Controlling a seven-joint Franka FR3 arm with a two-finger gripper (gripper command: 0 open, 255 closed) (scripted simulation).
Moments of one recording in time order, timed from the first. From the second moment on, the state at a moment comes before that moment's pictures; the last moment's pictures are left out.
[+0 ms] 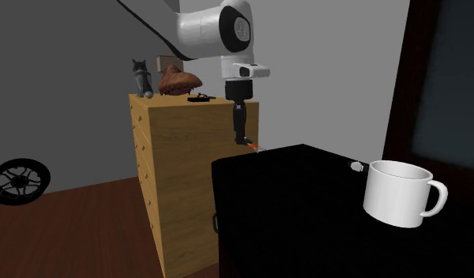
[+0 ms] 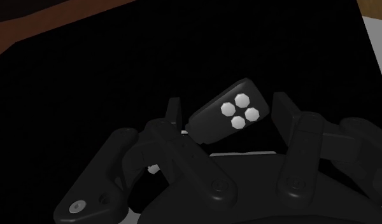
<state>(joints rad) 0.19 0.17 0.71 -1.73 -0.15 1.90 1.17</state>
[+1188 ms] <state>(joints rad) 0.07 -0.03 0.64 -1.78 0.00 1.81 0.94</state>
